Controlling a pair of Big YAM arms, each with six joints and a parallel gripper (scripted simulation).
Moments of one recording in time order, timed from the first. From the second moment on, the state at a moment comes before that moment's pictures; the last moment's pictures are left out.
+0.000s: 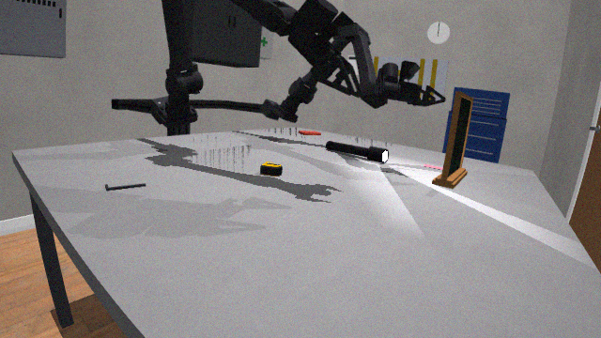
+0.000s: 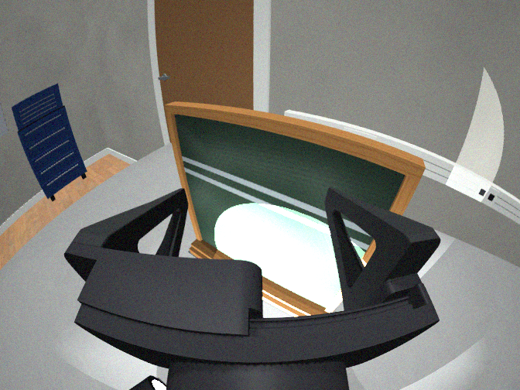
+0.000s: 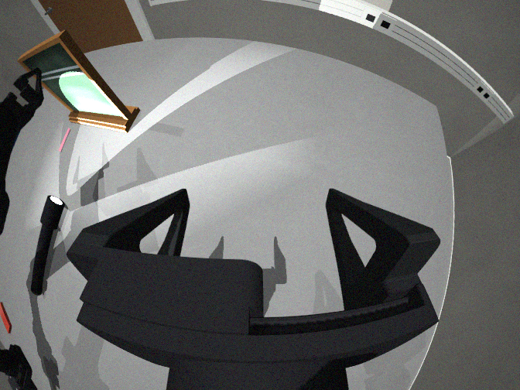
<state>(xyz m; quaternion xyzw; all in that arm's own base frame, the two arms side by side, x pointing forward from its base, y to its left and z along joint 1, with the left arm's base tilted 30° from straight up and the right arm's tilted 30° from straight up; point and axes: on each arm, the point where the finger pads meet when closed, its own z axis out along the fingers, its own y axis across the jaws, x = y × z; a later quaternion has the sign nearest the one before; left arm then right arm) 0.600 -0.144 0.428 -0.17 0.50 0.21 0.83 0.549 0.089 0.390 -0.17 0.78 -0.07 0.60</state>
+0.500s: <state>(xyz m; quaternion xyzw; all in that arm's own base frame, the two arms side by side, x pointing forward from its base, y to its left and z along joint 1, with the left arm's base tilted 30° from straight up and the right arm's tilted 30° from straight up) 0.600 -0.144 0.428 -0.17 0.50 0.21 0.83 0.535 0.031 0.456 -0.06 0.74 -0.03 0.67</state>
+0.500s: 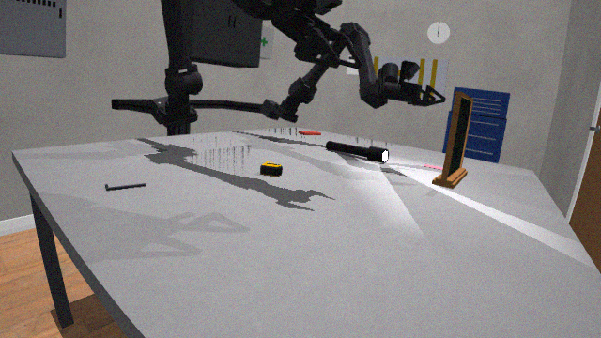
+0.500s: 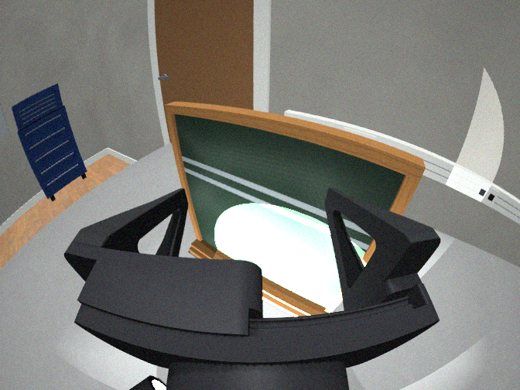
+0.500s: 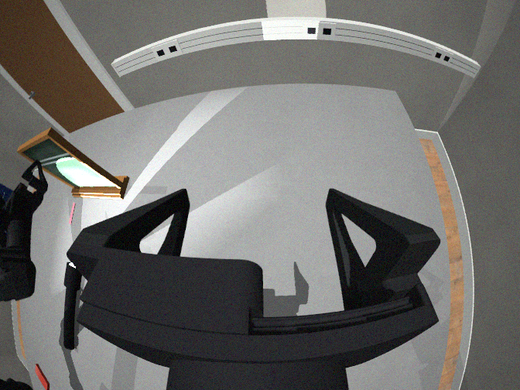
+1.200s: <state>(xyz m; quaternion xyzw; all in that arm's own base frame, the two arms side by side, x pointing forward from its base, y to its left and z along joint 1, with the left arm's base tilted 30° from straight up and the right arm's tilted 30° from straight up) 0.600 -0.144 0.428 -0.17 0.50 0.21 0.83 0.528 -0.001 0.478 0.00 0.72 0.00 0.70</state>
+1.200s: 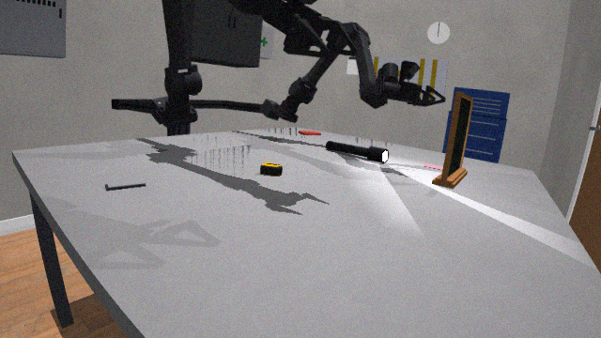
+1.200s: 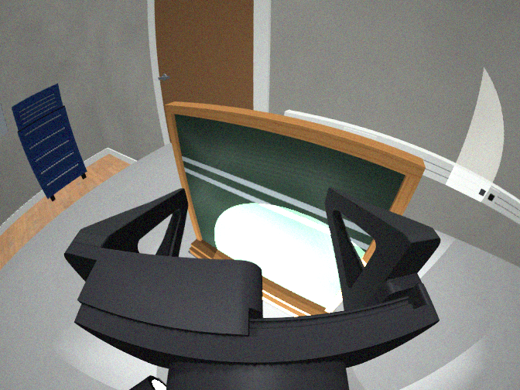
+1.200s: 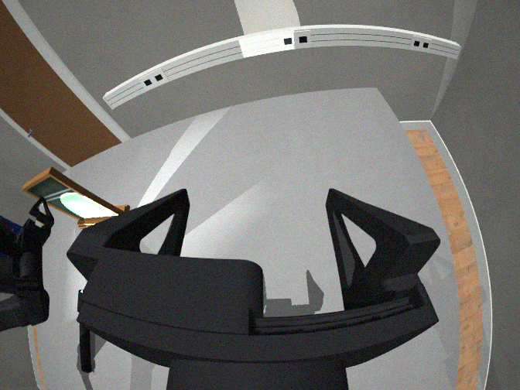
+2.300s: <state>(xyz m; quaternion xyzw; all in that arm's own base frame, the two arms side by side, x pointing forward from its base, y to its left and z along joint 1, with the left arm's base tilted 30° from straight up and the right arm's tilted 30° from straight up) 0.600 -0.144 0.428 -0.17 0.50 0.21 0.83 0.521 -0.001 0.490 0.00 0.71 0.00 0.71</state>
